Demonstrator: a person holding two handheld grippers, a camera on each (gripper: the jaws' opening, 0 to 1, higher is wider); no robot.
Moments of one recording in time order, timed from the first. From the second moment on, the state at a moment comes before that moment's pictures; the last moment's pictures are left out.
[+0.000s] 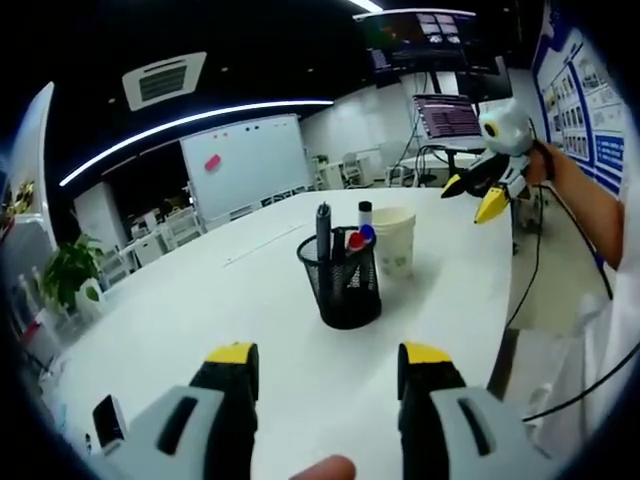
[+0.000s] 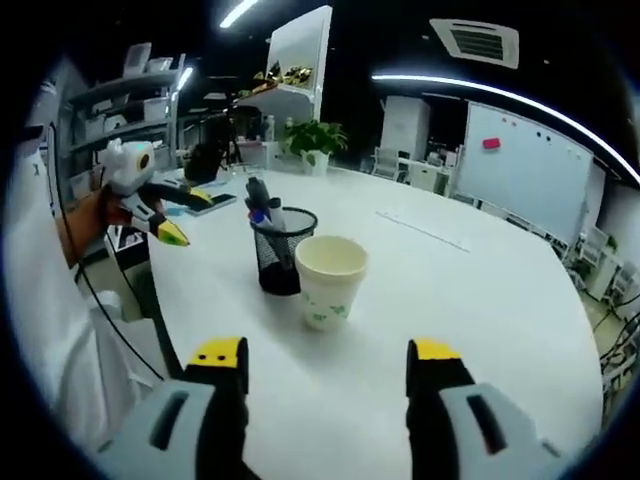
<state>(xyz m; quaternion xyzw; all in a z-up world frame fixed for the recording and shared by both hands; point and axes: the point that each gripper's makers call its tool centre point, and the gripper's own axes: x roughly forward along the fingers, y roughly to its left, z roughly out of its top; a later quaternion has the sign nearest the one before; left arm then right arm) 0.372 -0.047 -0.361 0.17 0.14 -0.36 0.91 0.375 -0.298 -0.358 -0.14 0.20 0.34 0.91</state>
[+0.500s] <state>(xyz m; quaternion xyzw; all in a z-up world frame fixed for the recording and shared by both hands) 0.370 -0.046 -0.366 0.18 0.15 -0.36 0.90 0.367 -0.297 -0.360 -0.15 0.21 0.34 0.91</state>
